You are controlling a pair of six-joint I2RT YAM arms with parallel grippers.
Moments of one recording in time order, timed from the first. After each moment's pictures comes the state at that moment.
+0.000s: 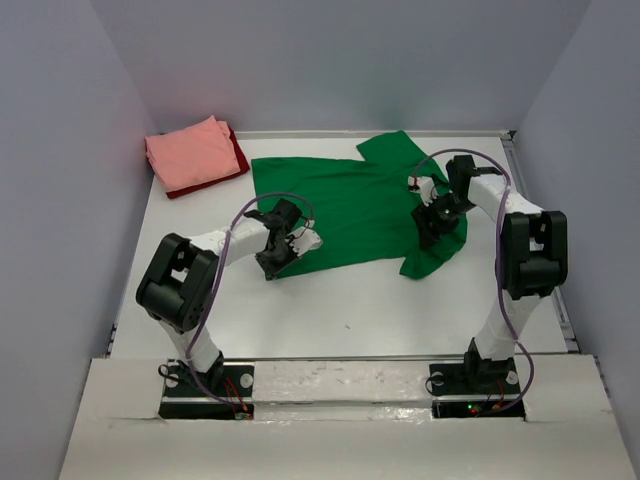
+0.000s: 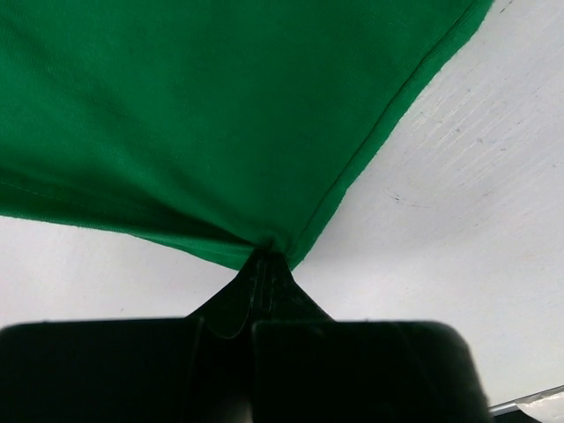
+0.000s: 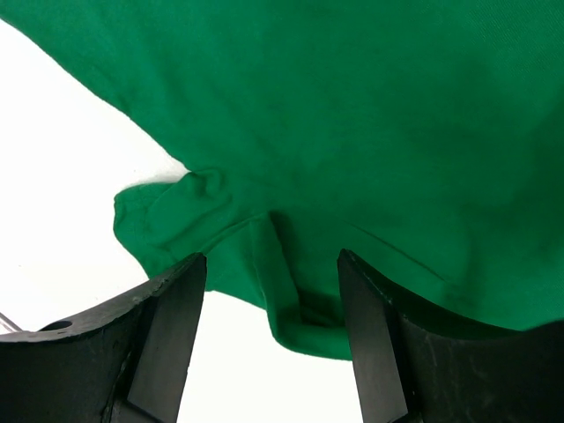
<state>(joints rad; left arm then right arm) -0.53 1.71 1.03 -0.70 0.00 0.45 0.04 1.88 1.39 -0.93 -0.45 -0.67</state>
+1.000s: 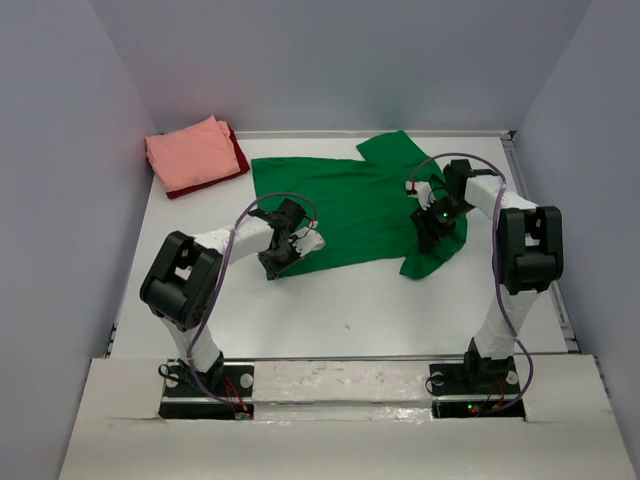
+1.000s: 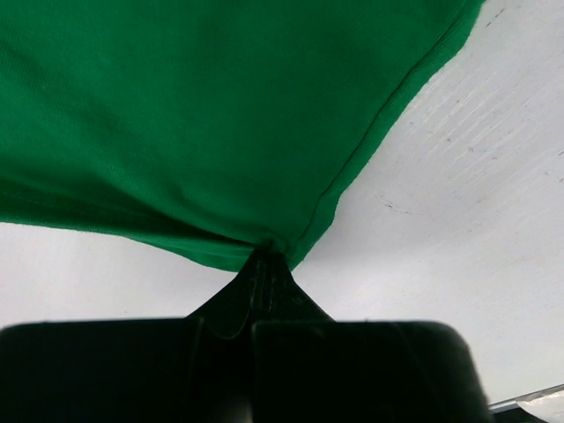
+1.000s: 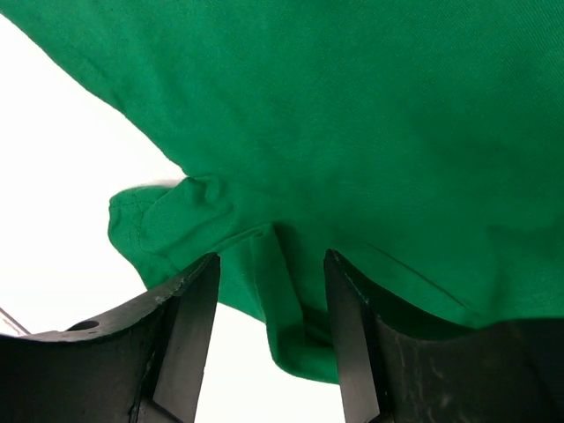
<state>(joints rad) -0.56 1.73 1.06 -0.72 -0.01 0.45 0.04 1.93 1.39 -0.93 -0.47 -0.69</state>
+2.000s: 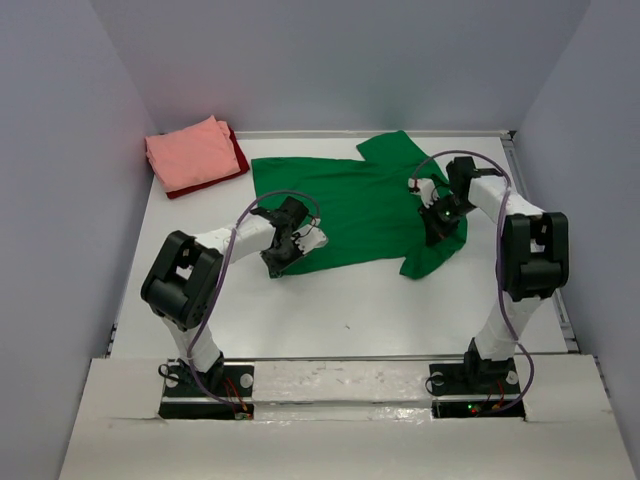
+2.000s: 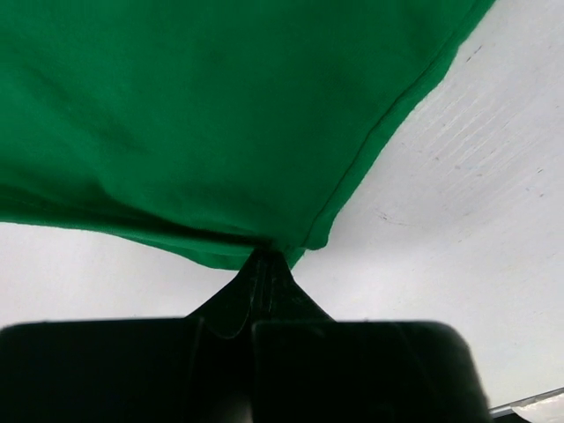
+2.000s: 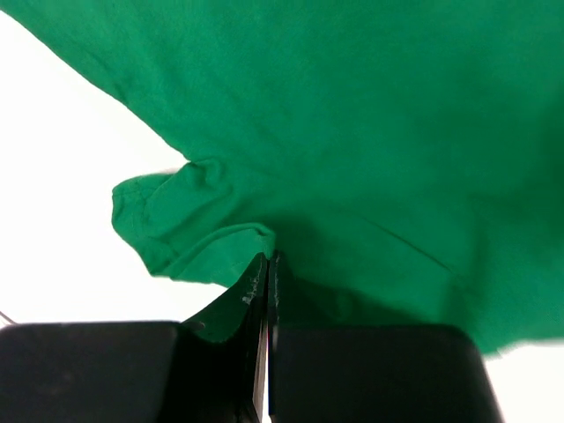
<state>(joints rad) -0.57 1.73 1.08 -0.72 -0.02 0.44 0.04 1.88 1.37 -0.93 -0.44 -0.67</state>
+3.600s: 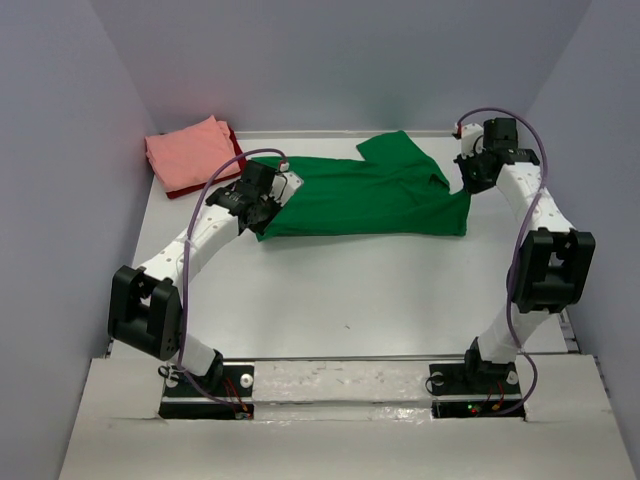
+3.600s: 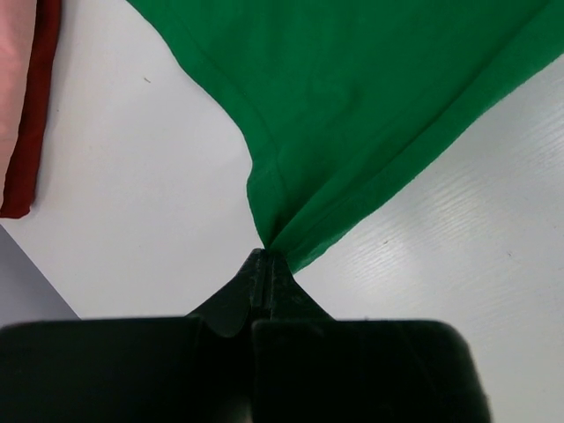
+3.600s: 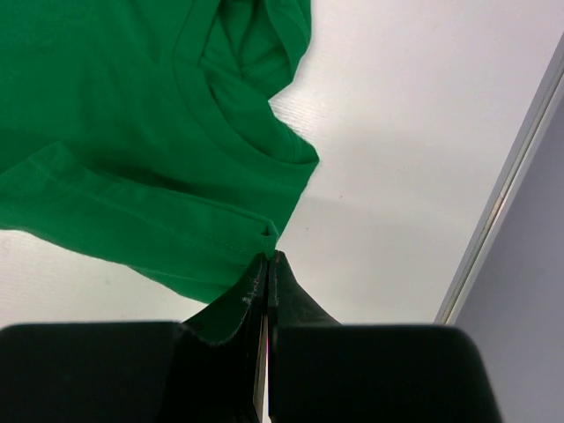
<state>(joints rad) -0.42 1.50 1.20 -0.66 -0.15 0.38 -0.06 1.75 1.54 -0.72 -0.05 -0.40</state>
